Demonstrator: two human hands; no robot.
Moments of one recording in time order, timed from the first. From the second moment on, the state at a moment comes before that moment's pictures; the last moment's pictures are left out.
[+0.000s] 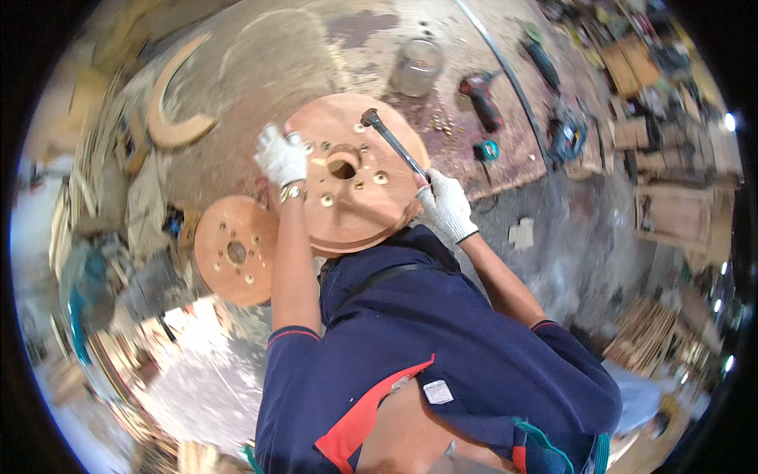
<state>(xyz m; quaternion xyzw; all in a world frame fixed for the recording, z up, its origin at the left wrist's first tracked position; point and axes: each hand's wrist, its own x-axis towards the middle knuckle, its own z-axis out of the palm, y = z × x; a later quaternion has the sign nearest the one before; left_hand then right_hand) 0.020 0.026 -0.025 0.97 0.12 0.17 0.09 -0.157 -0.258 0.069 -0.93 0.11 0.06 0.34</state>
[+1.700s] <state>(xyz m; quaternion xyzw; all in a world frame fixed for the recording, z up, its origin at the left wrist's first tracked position) -0.053 -0.254 -0.065 0.91 -0.28 -0.15 0.27 -0.286 -0.358 -0.072 -0.83 0.36 0.08 0.42</state>
